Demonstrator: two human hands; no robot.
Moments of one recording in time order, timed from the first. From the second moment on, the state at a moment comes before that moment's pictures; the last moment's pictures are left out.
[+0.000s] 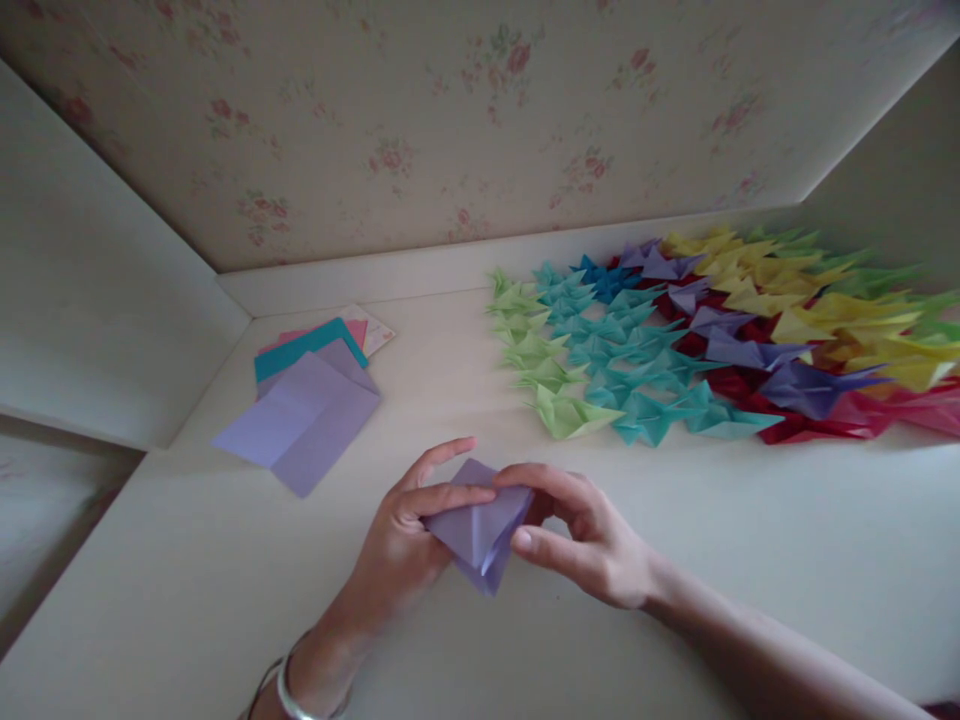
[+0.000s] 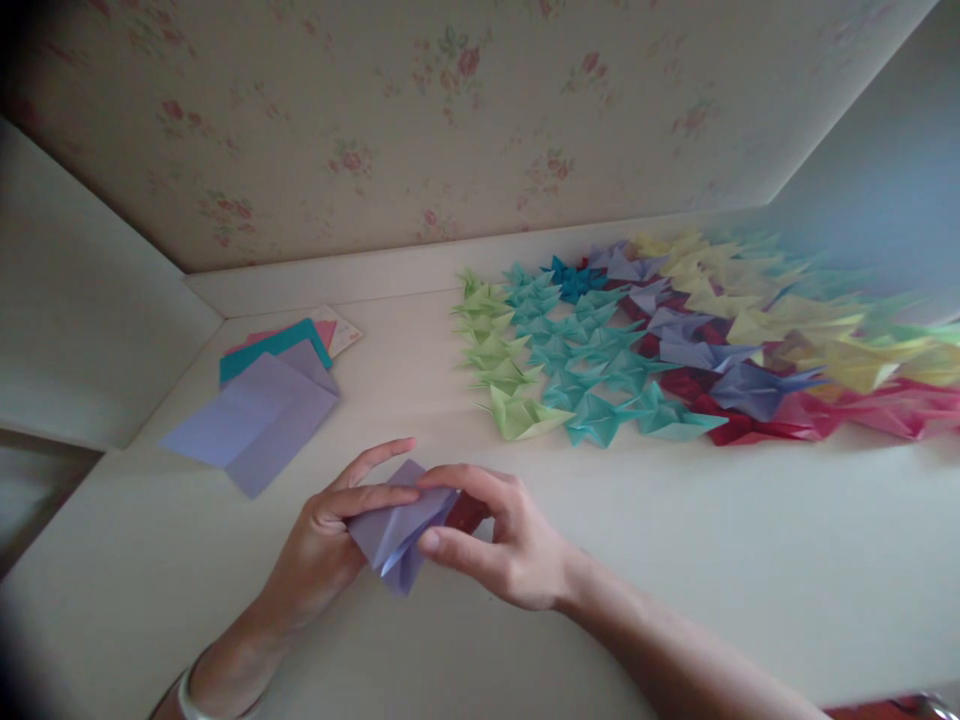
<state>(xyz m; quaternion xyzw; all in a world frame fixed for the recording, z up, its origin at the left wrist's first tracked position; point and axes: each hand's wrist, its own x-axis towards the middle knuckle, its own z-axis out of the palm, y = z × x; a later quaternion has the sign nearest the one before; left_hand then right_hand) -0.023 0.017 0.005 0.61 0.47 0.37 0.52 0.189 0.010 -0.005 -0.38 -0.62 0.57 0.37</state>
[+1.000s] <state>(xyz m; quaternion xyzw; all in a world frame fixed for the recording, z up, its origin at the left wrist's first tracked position) -0.016 0.019 0.006 0.57 0.48 0.36 0.56 0.186 0.018 -0.011 -0.35 -0.55 0.60 0.47</state>
